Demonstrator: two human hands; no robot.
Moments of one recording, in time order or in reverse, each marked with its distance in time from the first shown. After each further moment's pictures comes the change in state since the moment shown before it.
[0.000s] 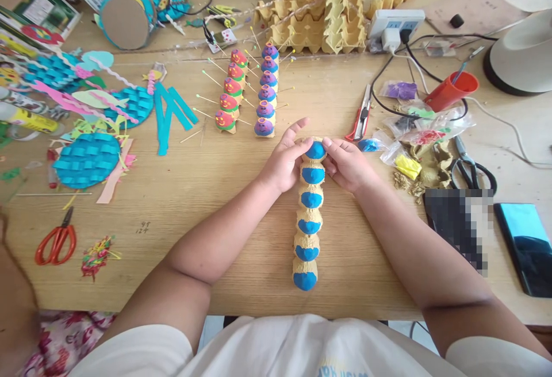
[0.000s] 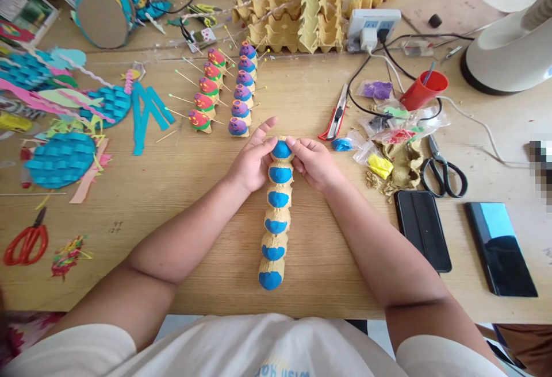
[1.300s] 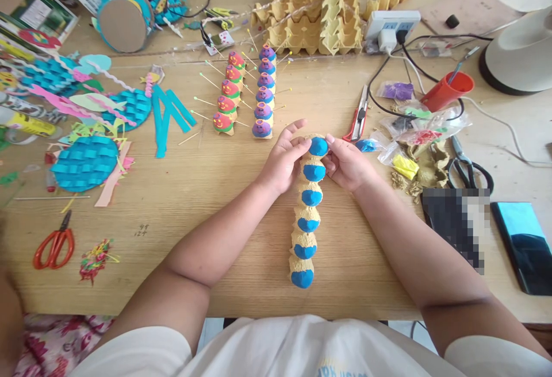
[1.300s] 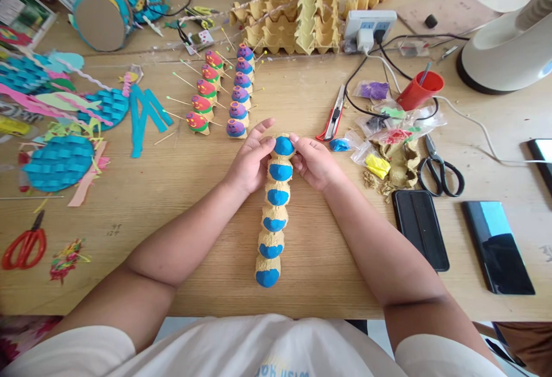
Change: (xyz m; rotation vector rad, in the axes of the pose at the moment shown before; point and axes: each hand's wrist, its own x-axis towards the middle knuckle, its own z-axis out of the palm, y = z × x) left_hand 0.006 -0.008 -0.008 0.045 -0.053 0.104; right_hand 0.002 -0.001 -0.005 0.114 0.017 0.062
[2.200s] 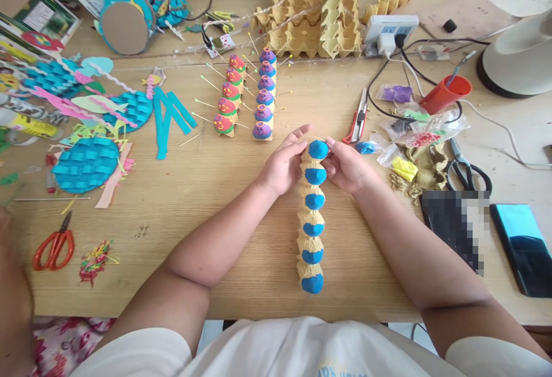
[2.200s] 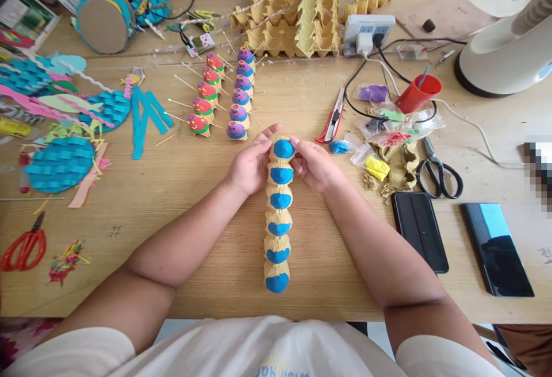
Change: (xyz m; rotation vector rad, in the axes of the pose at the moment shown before) left_hand -0.004 0.011 0.007 -0.136 0.004 -0.173; right_hand 0.001 -0.001 0.001 0.024 0.027 0.032
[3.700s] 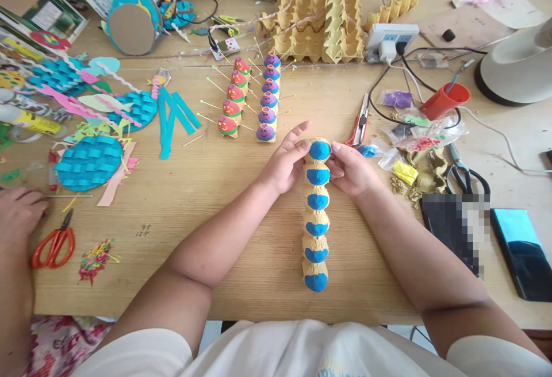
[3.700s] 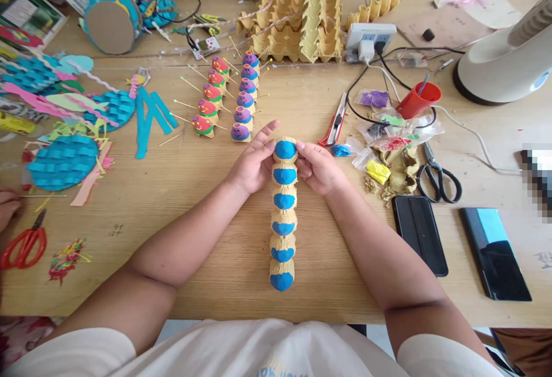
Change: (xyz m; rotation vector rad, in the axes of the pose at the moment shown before) left_hand 0.002 0.003 -0.003 0.009 -0.040 0.045; right_hand -0.003 0.001 -0.008 -0.036 -0.085 -0.044
